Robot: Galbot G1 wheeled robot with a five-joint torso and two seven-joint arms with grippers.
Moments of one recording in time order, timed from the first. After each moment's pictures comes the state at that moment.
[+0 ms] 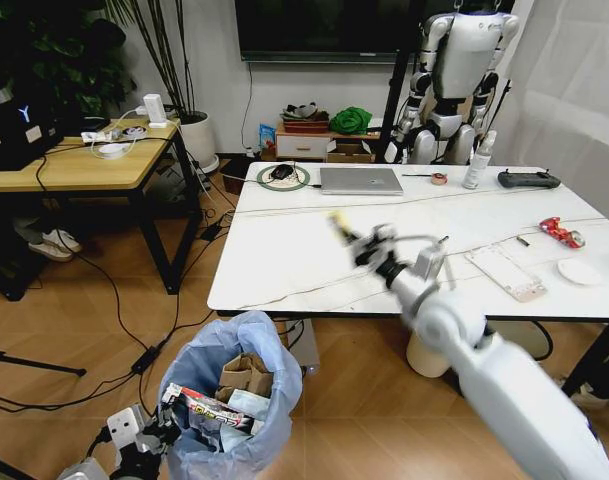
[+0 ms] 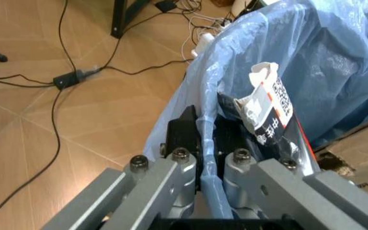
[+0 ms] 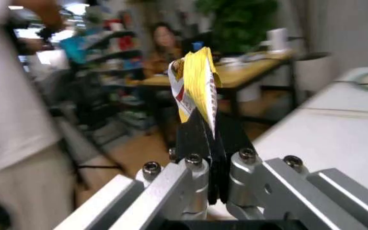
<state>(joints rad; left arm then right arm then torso) 2.03 -1.49 -0.64 -2.43 -0.62 0.32 -0.27 -0.92 0.95 -0.13 2.18 0.87 -0.22 -0.02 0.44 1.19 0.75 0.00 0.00</state>
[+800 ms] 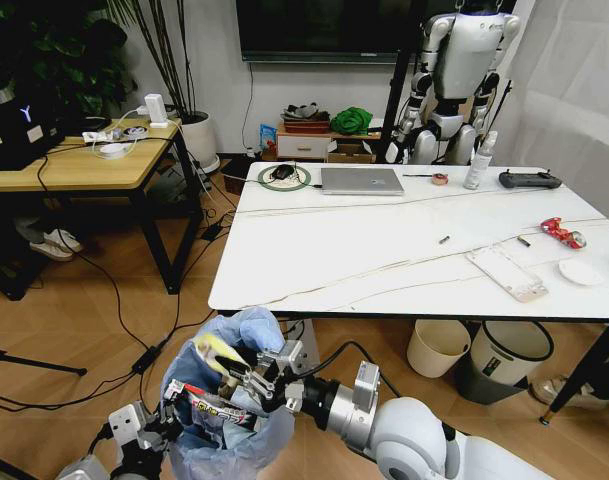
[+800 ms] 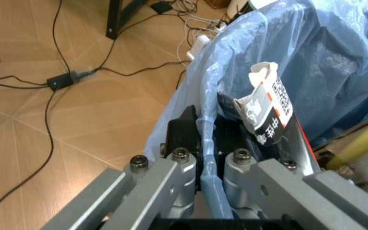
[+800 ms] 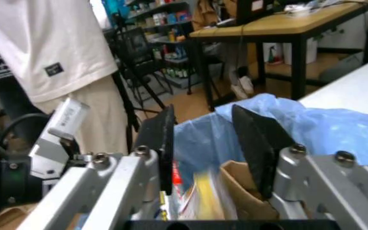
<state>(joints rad) 2.02 -1.49 -0.63 -2.43 -0.62 0.32 -0.27 -1.02 0.92 -0.35 2.16 0.69 -0.14 -0.08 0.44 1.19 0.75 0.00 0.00</state>
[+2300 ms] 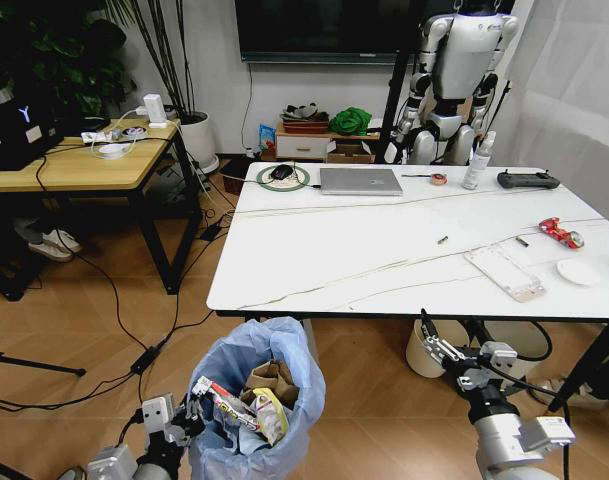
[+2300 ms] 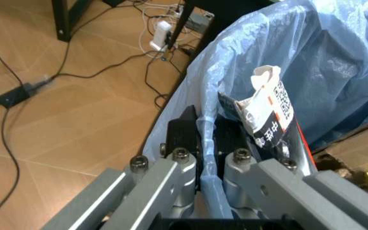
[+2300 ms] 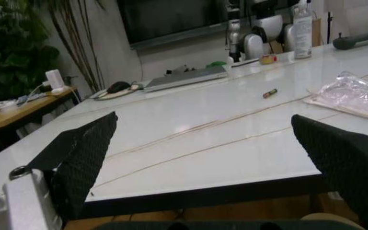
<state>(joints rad) 1.96 -1.30 -0.55 -2.32 -0.60 0.26 -0.20 -1.78 1.36 0.63 2.21 0.44 0.11 -0.02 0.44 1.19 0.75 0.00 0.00</state>
